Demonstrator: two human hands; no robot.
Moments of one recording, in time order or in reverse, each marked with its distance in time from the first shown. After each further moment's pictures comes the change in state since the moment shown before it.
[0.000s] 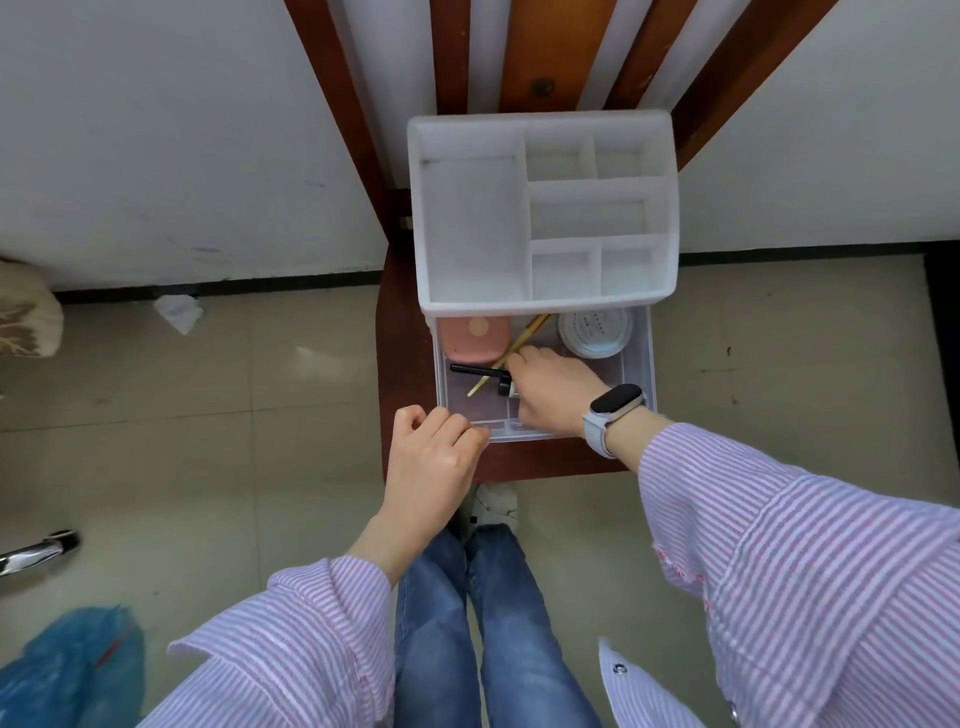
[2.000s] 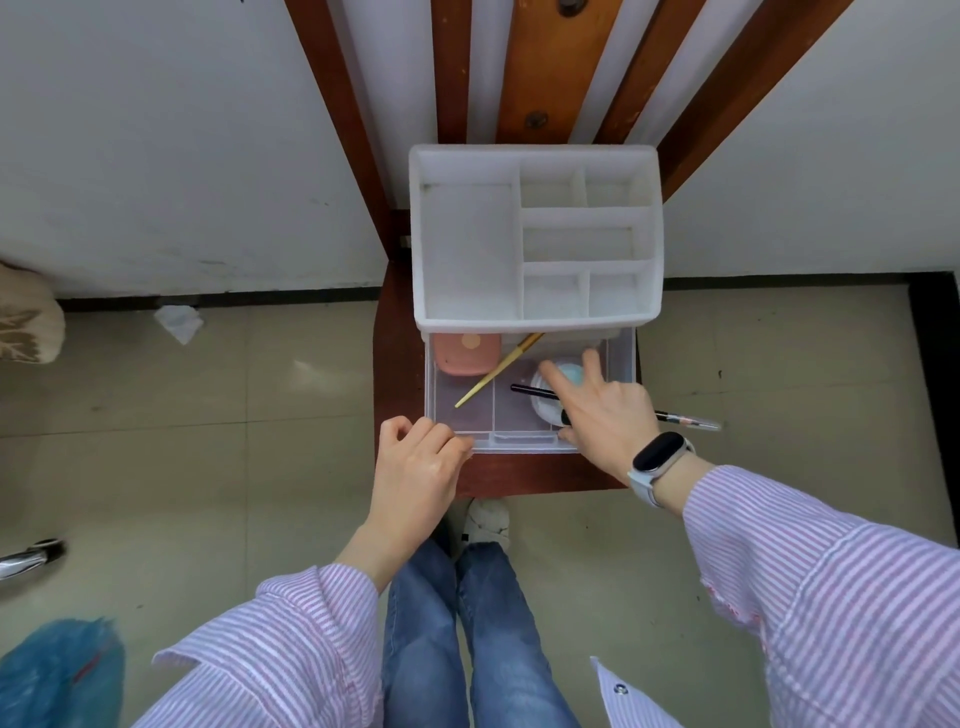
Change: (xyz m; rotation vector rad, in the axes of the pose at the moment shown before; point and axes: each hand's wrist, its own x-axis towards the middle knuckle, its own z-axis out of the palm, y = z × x) left_hand -0.003 -0.003 0.003 -0.018 0.002 -0.052; right_hand -0.042 0.031 0.014 -0.305 0.115 0.261
